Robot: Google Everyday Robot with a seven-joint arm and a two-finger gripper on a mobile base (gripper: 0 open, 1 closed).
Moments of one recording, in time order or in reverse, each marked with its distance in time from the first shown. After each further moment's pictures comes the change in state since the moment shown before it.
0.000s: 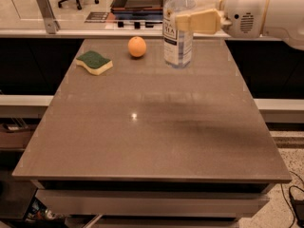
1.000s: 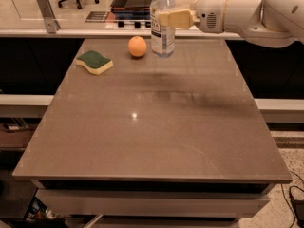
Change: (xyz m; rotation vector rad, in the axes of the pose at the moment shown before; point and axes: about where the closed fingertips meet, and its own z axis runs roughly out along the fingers) arm 0.026 -0.079 0.075 0.031 -0.036 -0.003
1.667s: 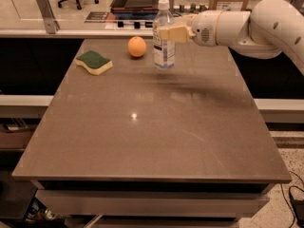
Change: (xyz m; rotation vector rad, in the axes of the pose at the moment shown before) arm 0.056 -0.024 0.023 0.022 0.056 0.076
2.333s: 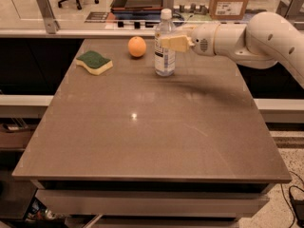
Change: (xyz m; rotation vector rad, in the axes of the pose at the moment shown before) arm 0.041 -0.012 0.005 0.031 0.033 0.068
